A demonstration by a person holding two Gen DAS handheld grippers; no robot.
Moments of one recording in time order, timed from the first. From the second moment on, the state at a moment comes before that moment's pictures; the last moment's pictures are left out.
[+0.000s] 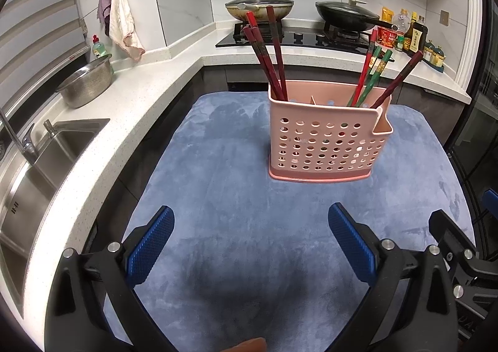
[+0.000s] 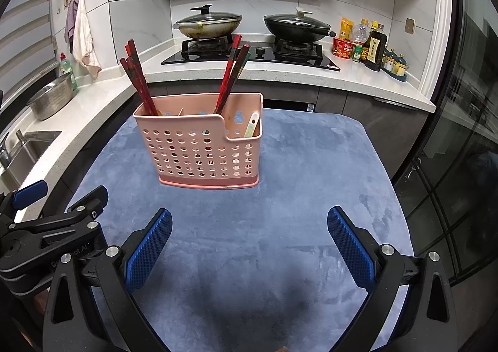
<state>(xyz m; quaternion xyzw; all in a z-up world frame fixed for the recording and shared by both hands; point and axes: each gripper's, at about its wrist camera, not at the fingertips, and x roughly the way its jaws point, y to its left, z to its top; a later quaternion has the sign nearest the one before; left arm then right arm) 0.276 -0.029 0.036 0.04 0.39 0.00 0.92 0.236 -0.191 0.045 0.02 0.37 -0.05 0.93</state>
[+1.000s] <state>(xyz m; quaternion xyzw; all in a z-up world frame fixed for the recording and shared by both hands) 0.279 -0.025 0.030 0.03 0.39 0.02 0.92 0.238 -0.197 0.039 0.02 0.37 -0.05 0.93</state>
